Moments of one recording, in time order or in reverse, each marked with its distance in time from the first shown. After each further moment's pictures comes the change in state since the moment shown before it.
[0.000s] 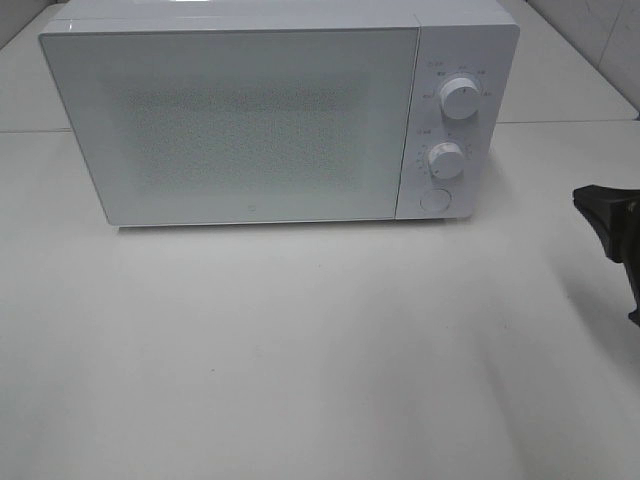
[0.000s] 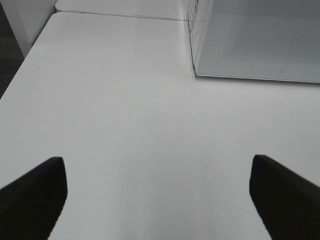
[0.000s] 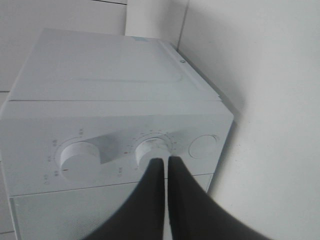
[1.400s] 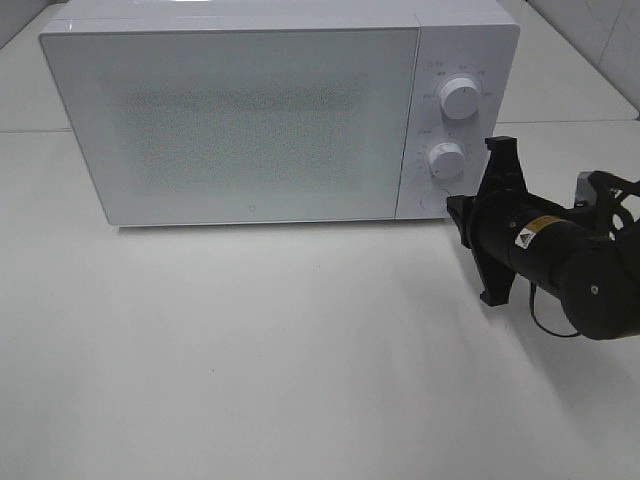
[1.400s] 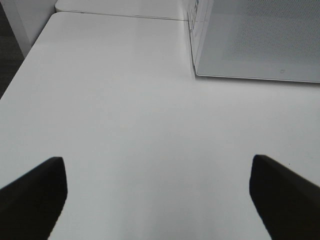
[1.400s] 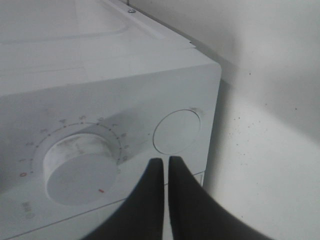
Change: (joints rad) left arm 0.000 0.000 0.000 0.000 0.000 0.000; right arm 0.311 0.503 -0.376 0.326 -0.012 0.050
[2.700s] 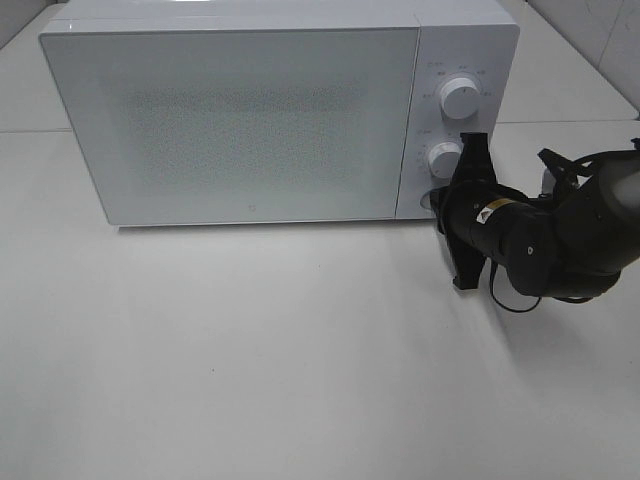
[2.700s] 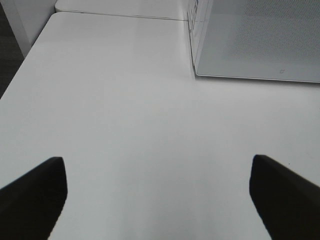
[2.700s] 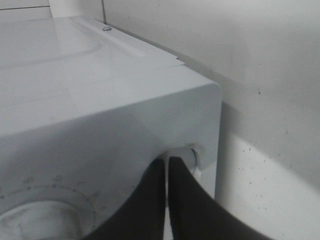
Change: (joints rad) left arm 0.000 0.000 0.000 0.000 0.000 0.001; right arm 0.016 0.120 -0.202 0.156 0.116 -0.038
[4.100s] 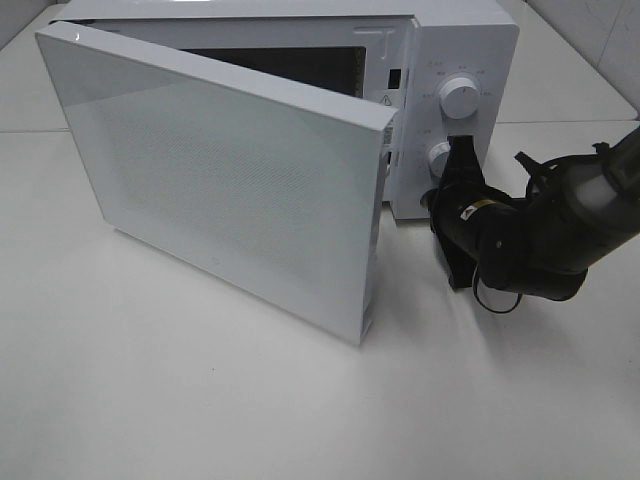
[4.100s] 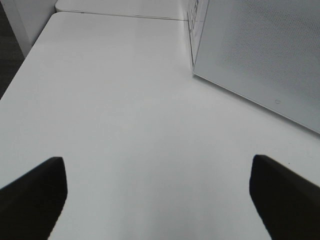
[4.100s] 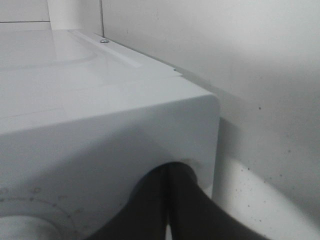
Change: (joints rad) left arm 0.000 0.000 0.000 0.000 0.000 0.000; right arm 0.035 0.052 -0.072 0.172 -0.006 -0.160
